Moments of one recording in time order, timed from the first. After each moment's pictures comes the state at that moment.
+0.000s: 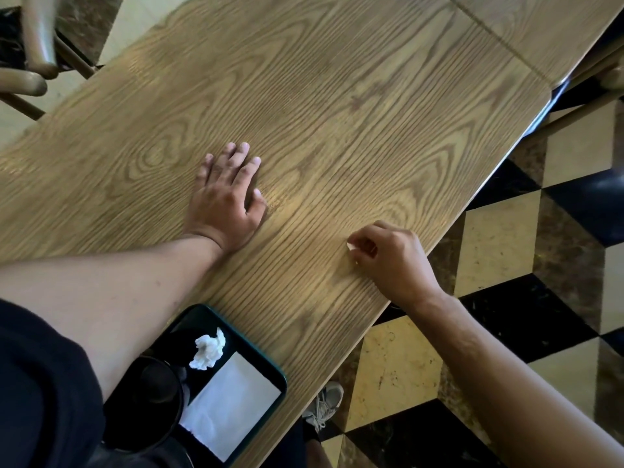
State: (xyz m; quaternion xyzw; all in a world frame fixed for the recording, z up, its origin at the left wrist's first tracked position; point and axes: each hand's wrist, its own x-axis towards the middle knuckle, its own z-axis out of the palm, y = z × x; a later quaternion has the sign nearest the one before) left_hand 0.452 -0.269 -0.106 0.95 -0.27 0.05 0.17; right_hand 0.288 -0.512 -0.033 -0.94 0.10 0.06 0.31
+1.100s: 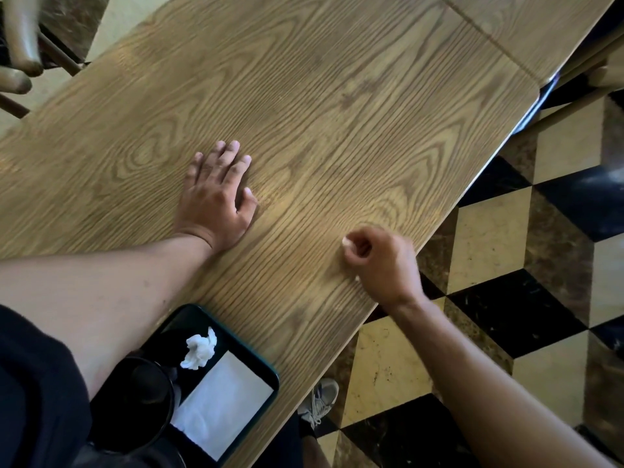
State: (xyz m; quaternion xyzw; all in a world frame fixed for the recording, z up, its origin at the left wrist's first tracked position) left_hand 0.452 -0.269 -0.107 0.95 -0.27 0.06 0.17; right_hand 0.281 -0.501 -0.028 -0.93 0.19 0.02 0.31
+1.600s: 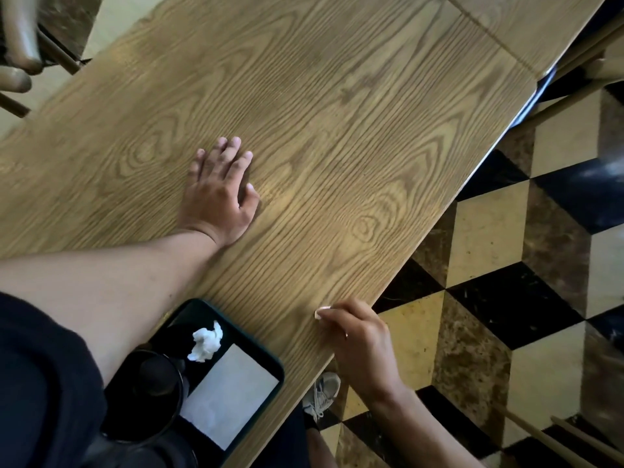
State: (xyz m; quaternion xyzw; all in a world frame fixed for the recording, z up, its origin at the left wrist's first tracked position) left_hand 0.452 -0.269 -0.105 0.95 -0.27 0.05 0.17; right_hand 0.180 -0.432 -0.035 -0.92 0.11 0.00 0.37
